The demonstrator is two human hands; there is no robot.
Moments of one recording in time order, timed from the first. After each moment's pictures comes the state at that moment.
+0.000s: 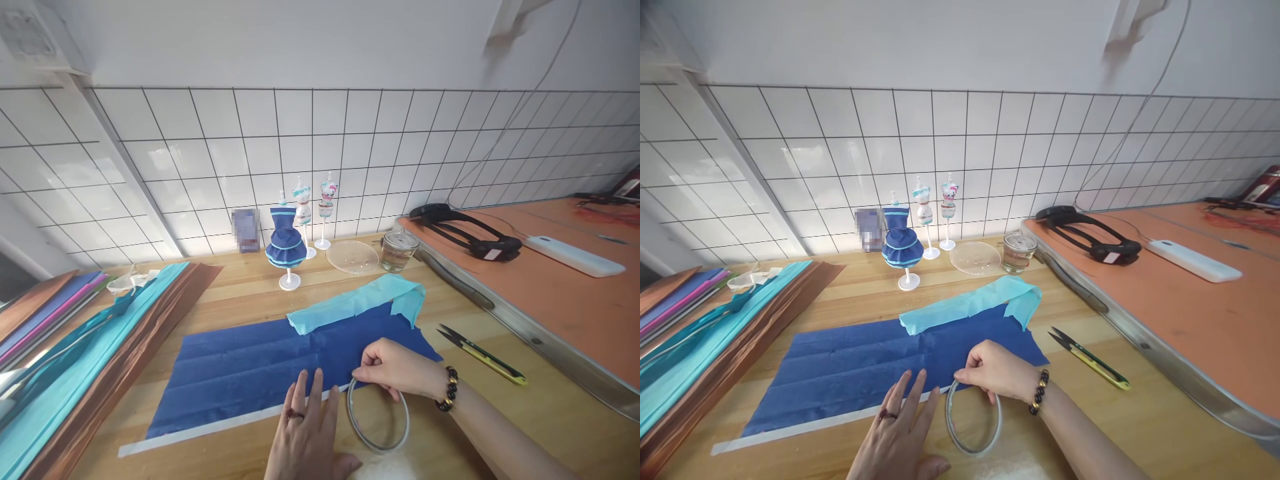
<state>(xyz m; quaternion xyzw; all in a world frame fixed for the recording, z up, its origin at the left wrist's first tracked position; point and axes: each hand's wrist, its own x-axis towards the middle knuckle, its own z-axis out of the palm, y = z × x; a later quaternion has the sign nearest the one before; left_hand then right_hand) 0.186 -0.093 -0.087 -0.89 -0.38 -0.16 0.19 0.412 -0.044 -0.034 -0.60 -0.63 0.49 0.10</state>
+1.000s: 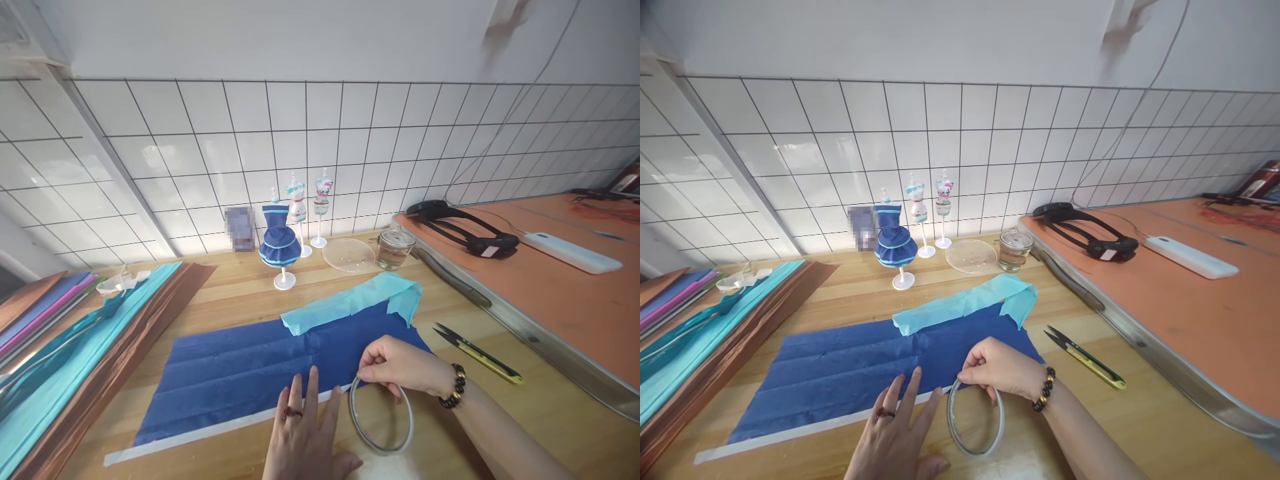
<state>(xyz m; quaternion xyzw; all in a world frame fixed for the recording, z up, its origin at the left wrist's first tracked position) 0.200 -0.095 -0.089 -0.88 -0.44 -0.14 0.14 0.425 -0.045 -0.025 -0.57 -0.60 0.55 0.12</state>
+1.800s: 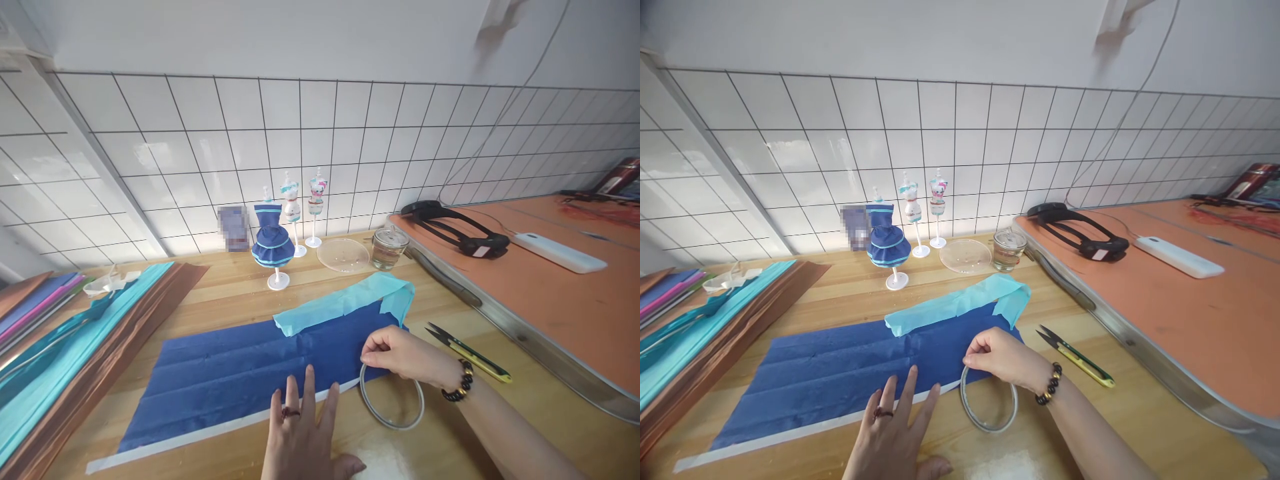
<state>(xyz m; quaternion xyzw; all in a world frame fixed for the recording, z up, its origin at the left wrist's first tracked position) 0.209 -0.094 -0.089 -0.88 -0.44 -0.10 0.11 0.443 -0.042 -0.011 -0.62 -0.62 0.46 0.13</state>
